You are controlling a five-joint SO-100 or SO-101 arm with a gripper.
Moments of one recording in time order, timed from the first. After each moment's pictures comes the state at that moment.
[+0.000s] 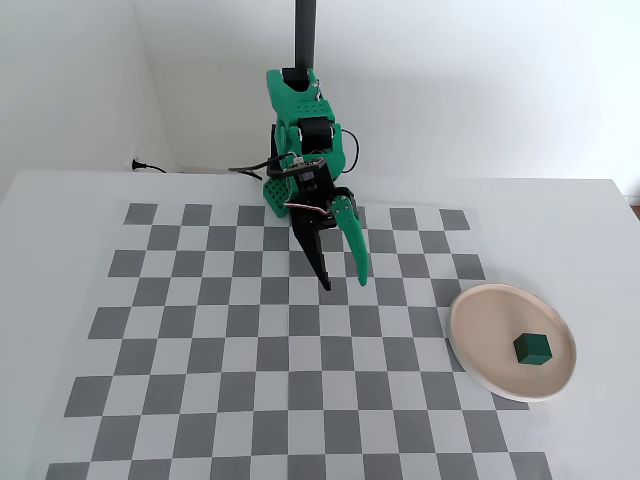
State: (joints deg) arm -11.3 180.5 171.2 34.5 -63.0
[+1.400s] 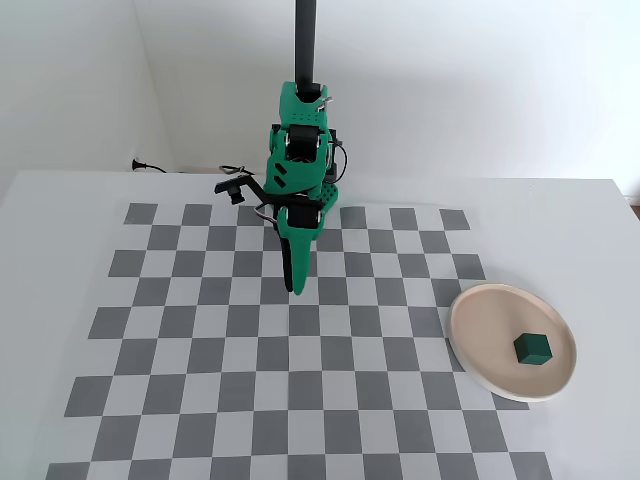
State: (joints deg) arm 3.0 190.1 178.2 44.3 -11.5
